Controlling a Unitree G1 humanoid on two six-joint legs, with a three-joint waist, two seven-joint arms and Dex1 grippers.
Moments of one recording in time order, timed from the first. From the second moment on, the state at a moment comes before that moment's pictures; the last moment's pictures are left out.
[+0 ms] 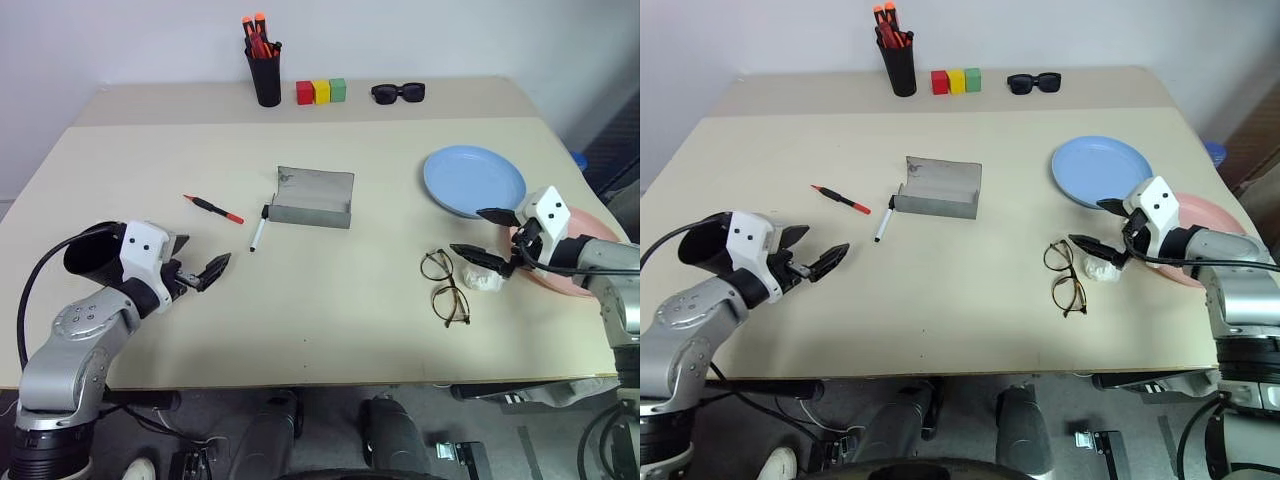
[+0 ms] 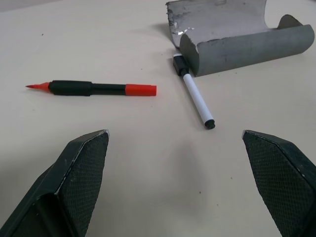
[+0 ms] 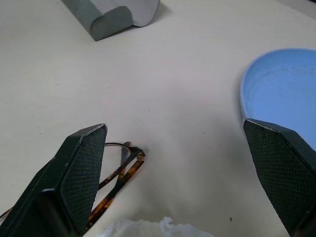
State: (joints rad) left arm -0.03 0.61 0.29 -0.41 -0.46 0.65 -0.49; right arm -0.34 -0.83 -0.17 0.15 0.33 0.28 1.01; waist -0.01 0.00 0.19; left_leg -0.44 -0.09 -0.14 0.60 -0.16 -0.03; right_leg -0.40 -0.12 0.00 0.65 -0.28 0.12
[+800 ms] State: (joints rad) left arm -0.07 0.59 0.25 -0.43 -0.47 0.69 -0.48; right arm -0.32 -0.77 -0.16 0.04 0.34 0.35 0.95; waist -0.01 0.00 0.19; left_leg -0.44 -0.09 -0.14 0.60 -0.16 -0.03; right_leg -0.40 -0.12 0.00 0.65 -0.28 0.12
